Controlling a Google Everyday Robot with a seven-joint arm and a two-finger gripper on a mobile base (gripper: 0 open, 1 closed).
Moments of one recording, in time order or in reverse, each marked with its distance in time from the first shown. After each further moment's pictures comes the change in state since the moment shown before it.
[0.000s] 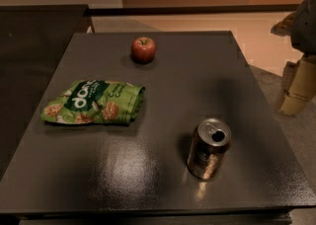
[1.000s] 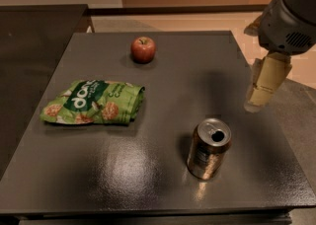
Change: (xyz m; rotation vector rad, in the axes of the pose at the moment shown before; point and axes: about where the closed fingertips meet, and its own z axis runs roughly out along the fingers) arm -0.031 -0.022 0.035 -0.021 -0.046 -0.037
